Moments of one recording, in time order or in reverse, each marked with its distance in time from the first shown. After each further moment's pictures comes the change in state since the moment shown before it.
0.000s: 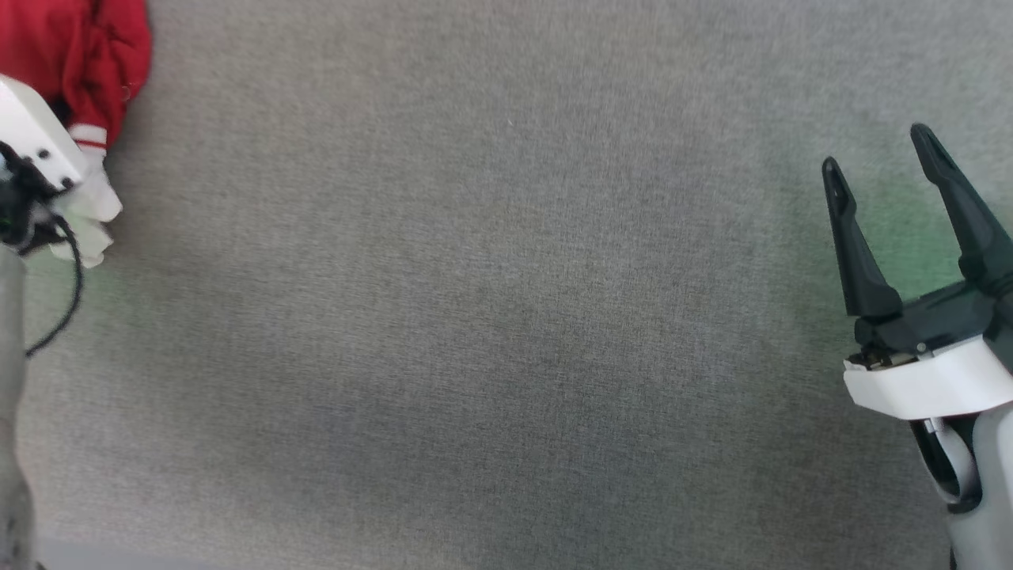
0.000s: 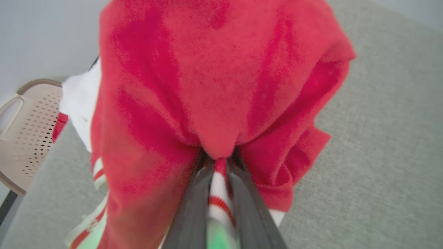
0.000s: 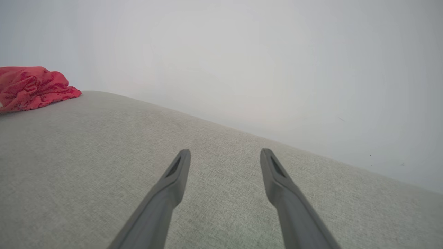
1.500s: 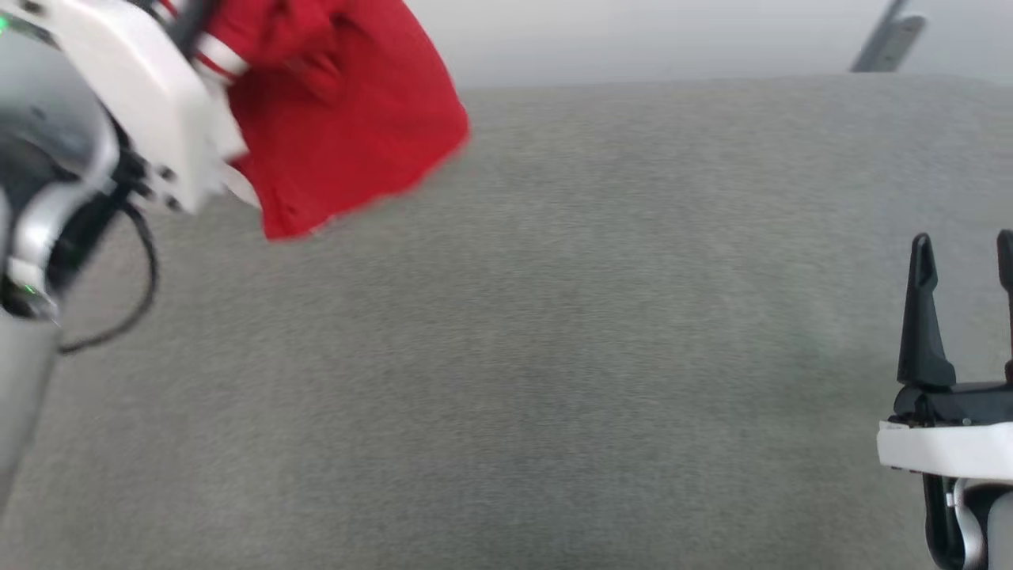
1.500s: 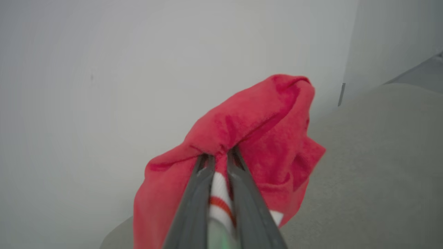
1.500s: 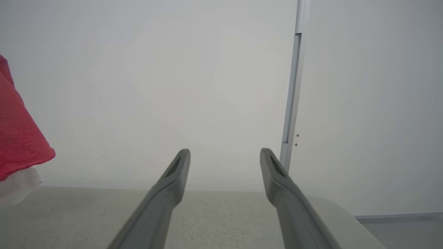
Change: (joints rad) left arm 0.283 0.180 -0.279 -1.313 -0.040 0.093 0.379; right arm 0.191 0.216 -0.250 0.004 -0.001 0.000 -0.065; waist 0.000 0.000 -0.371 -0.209
